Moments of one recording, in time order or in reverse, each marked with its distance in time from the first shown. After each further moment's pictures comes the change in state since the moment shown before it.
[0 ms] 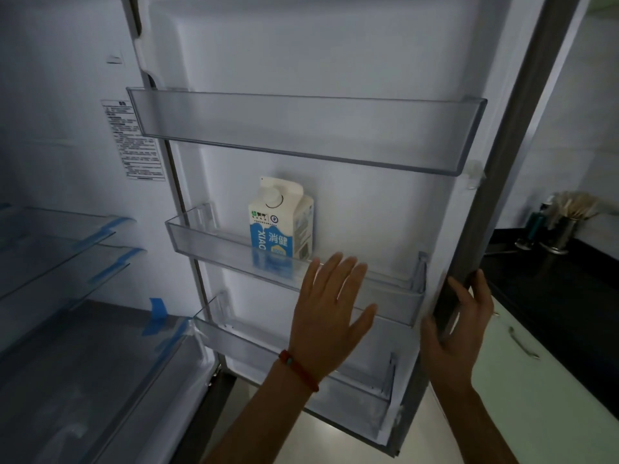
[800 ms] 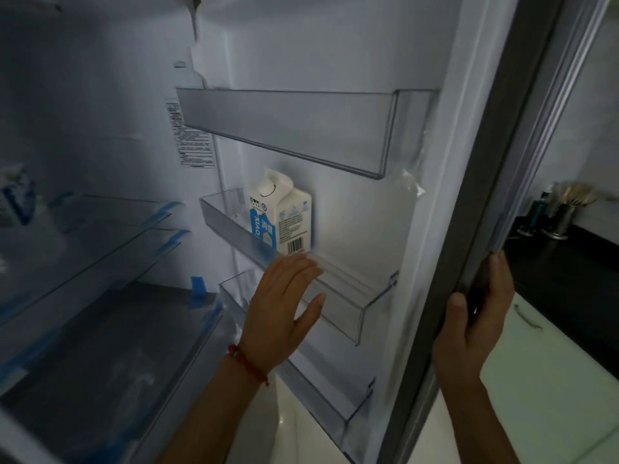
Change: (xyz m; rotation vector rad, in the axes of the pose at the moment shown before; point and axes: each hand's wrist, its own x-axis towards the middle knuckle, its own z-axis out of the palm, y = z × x) left_hand -0.070 -0.044 -0.141 -0.192 -0.038 -0.036; right_hand -0.058 -0.124 -0.022 0.207 0.167 -0.012
